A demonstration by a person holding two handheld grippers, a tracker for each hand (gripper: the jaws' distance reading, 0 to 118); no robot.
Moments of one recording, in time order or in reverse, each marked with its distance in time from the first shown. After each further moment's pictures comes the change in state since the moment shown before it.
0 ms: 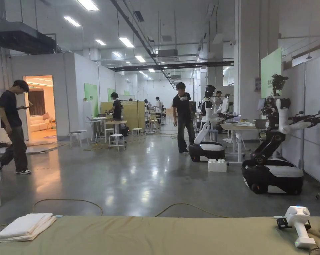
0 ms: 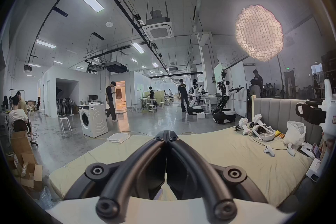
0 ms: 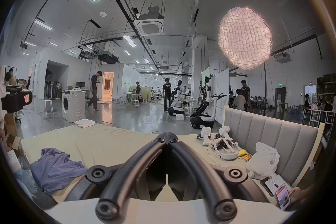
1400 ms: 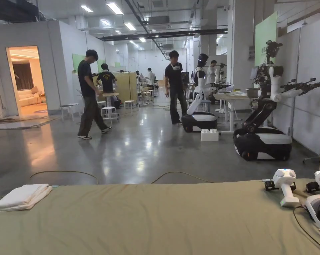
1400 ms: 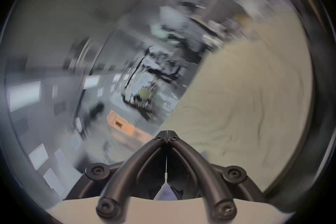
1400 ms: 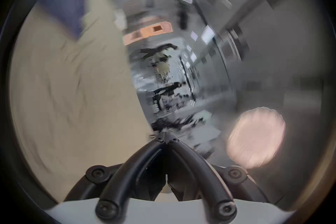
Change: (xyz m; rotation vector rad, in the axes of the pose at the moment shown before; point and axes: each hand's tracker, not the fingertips) left arm 0.016 -0.062 -0.018 -0.201 -0.108 -0.584; right arm -0.023 -0.061 -0.015 -0.115 0.013 0.851
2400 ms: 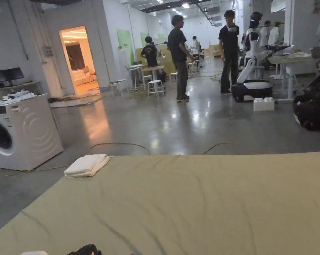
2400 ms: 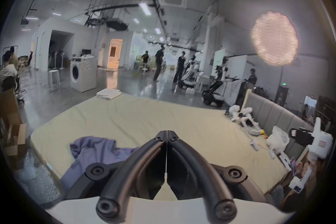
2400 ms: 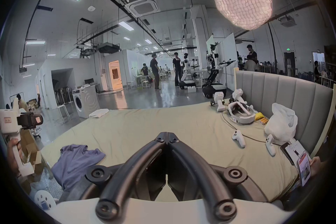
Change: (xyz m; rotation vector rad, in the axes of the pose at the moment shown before) left arm -0.093 -0.071 -0.024 -0.125 -0.067 0.817; right arm 0.030 -0.010 0.009 -0.080 0.198 -1.022
